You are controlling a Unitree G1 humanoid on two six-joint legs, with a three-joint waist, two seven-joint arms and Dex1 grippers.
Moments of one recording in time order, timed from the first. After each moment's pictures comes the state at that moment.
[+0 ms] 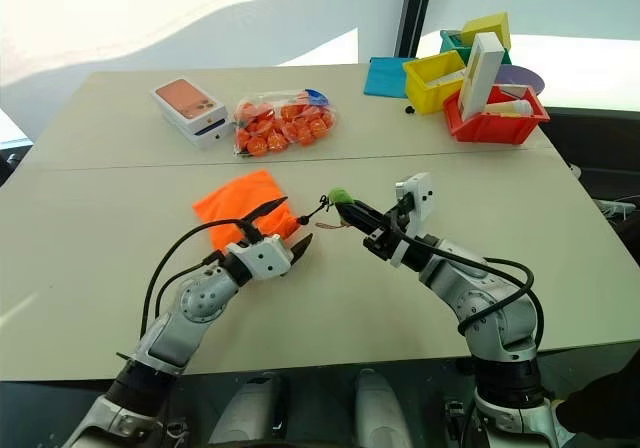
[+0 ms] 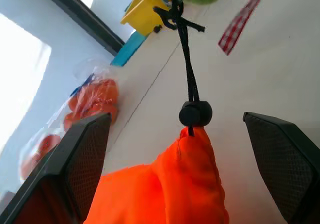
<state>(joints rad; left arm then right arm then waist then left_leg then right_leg) -0.19 0.26 -0.24 -0.05 0.32 -0.17 -0.34 -0.25 -0.35 -0.10 -0.37 0.73 0.72 0.57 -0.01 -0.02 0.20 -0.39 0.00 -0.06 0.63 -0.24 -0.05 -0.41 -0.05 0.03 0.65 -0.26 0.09</state>
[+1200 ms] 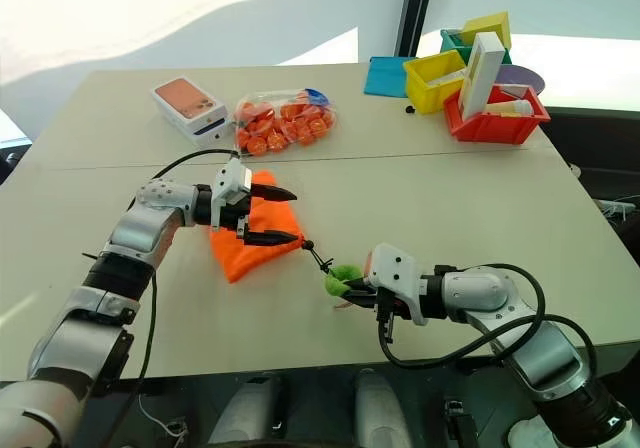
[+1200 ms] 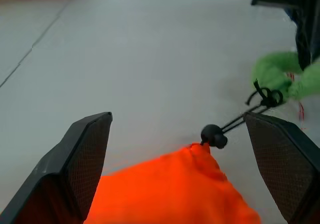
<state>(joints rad) -0.80 0.50 -0.25 0.51 -0.21 0.00 -1.41 -0.11 -0.81 0.20 -0.54 0.35 0.49 0.92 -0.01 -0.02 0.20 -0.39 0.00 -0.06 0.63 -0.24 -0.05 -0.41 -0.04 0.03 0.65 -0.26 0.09</state>
